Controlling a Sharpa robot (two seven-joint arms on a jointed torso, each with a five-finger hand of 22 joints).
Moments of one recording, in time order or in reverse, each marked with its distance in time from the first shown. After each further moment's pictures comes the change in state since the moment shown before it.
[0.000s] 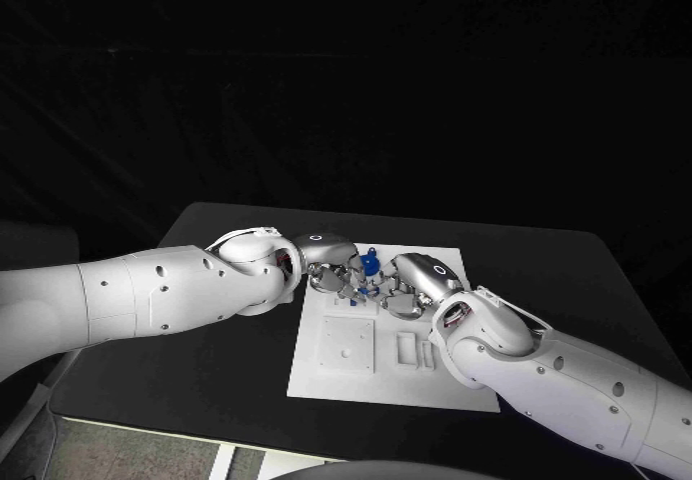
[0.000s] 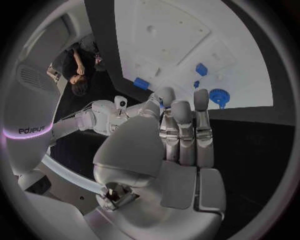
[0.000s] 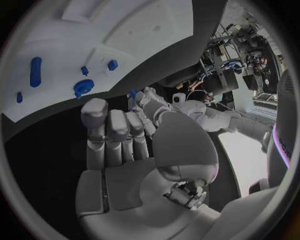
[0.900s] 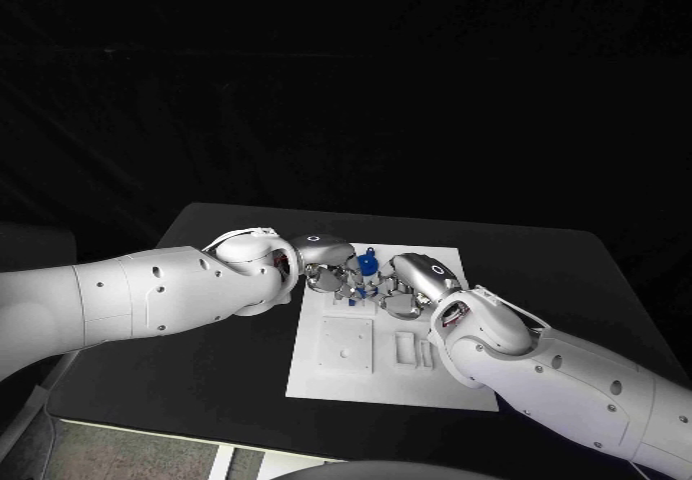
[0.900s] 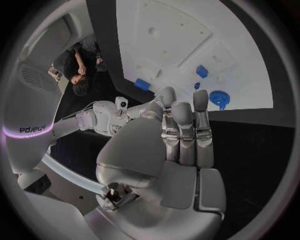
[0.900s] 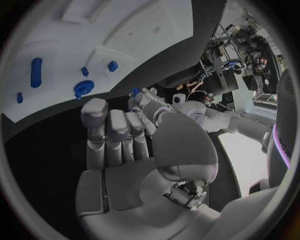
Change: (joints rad) left arm 0.000 -0.005 0.000 -0.001 0.006 0.010 0.010; left_hand 0.058 0.059 0.046 -0.087 0.107 0.070 -0.003 -0.011 0.012 -0.003 -0.004 -0.011 0.002 0.015 -0.013 0.012 0.004 0.000 -0.011 -0.011 0.038 0.000; right arm 0.001 -0.001 0.000 0.000 -0.002 0.011 -0.001; right_hand 0.004 -0.004 0.004 0.004 0.000 0.000 0.000 0.000 0.004 0.000 0.000 -0.004 0.004 0.000 0.000 -0.004 0.001 0.000 0.000 0.000 0.000 0.000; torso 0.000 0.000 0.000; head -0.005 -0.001
